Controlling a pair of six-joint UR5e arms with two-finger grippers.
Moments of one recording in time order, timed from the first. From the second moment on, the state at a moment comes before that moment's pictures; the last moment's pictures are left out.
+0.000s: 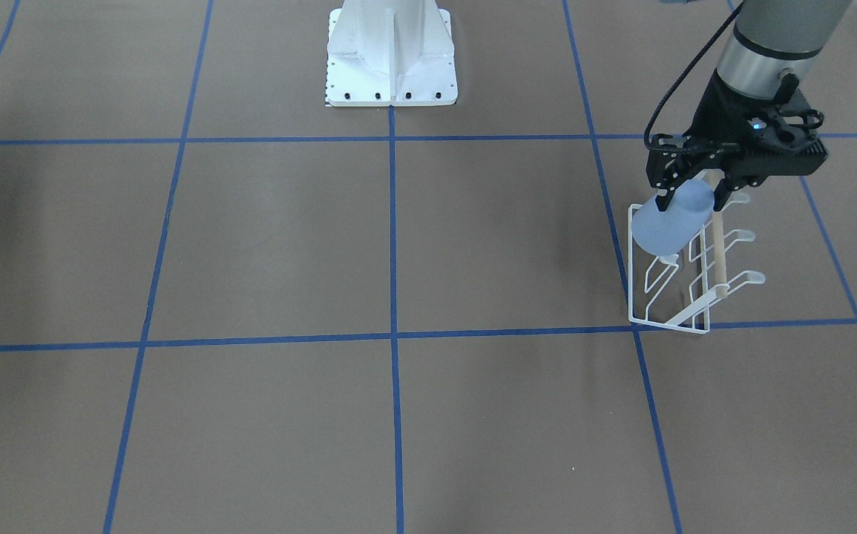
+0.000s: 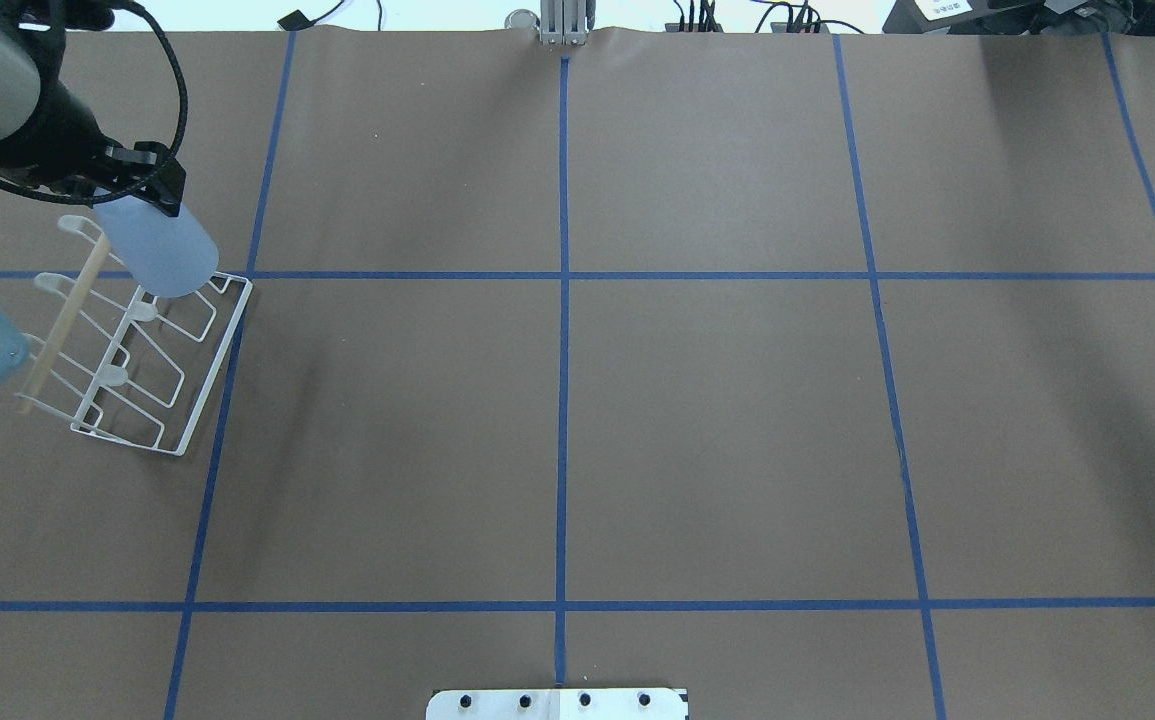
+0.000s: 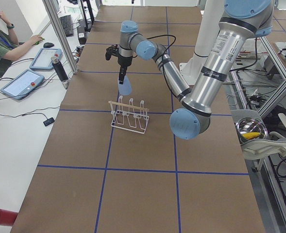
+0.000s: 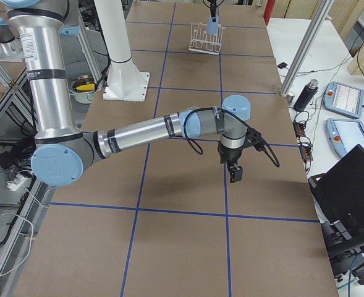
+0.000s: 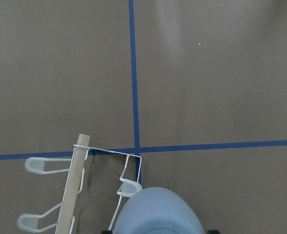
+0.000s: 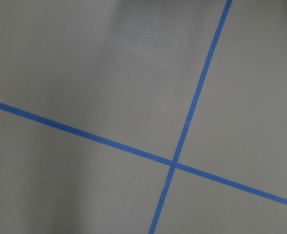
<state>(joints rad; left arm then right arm) -0.99 -1.98 -2.05 -1.31 -2.01 -0.73 1.46 -1.44 1.74 -1.69 2.23 -0.13</state>
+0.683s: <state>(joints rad) -0.98 -1.99 -1.94 -1.41 -2.01 -0.72 1.46 -1.46 1.75 -1.68 2.26 -0.13</state>
